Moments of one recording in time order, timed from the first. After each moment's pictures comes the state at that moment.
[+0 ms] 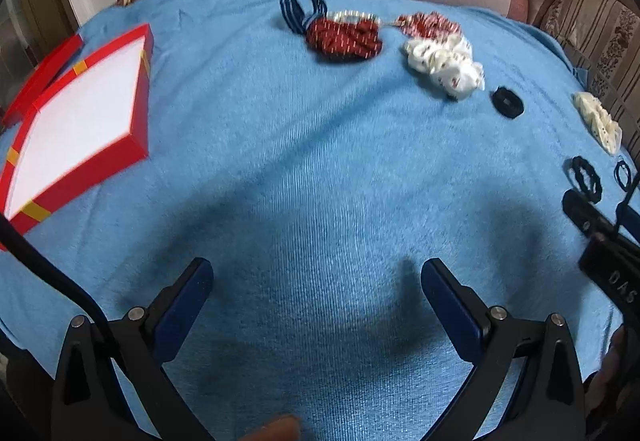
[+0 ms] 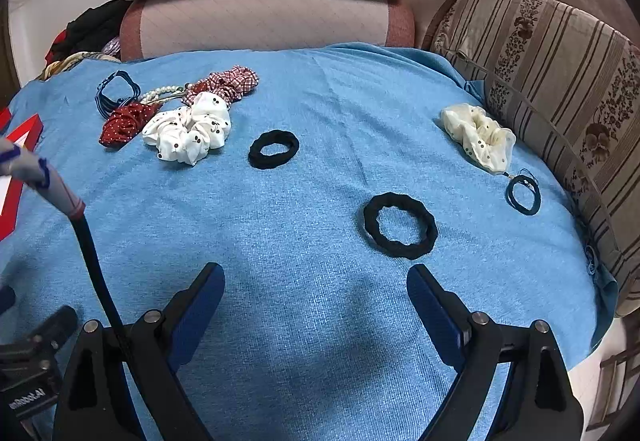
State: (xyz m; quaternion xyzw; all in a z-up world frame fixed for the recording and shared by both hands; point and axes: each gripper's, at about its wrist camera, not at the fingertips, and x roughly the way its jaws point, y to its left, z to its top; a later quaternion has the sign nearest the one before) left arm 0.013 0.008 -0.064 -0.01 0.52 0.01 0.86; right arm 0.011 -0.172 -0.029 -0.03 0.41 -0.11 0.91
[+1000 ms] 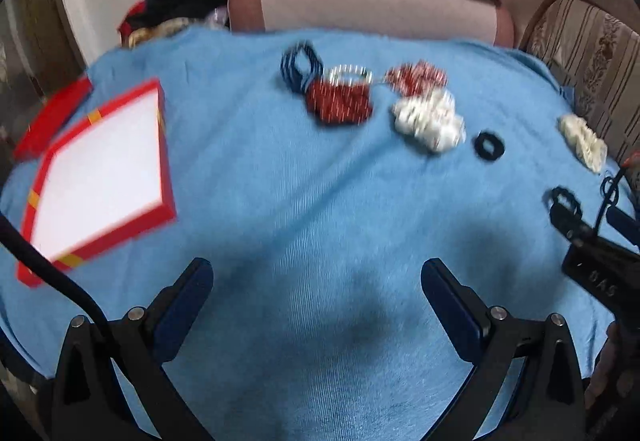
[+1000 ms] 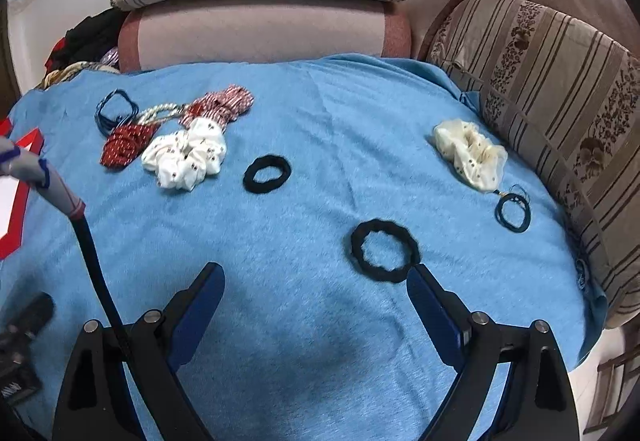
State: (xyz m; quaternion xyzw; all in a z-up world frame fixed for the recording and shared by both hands) left arm 0.013 0.005 -0.006 0.02 0.45 0.01 0.89; right arm 0.018 -0.181 -0.005 -0.03 0.40 -0.11 0.91
